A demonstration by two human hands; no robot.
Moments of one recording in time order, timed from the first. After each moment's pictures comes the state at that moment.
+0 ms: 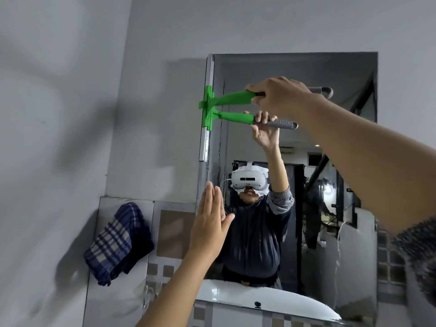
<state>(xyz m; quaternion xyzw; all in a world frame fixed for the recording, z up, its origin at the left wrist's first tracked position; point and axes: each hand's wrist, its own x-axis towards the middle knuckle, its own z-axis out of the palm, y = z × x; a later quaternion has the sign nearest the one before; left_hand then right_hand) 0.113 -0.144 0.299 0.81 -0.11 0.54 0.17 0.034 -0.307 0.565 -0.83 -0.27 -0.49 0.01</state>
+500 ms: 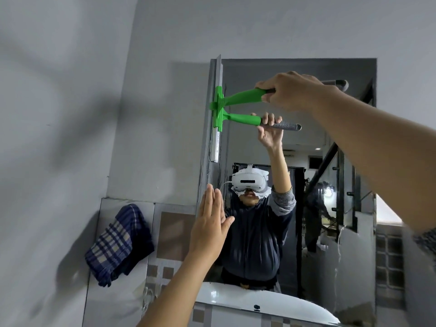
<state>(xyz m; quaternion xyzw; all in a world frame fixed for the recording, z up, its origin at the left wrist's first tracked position) 0.116 -0.144 0.298 0.82 -0.10 0.54 0.16 0.014 -0.320 0.576 -0.84 -0.24 -0.49 -0.03</state>
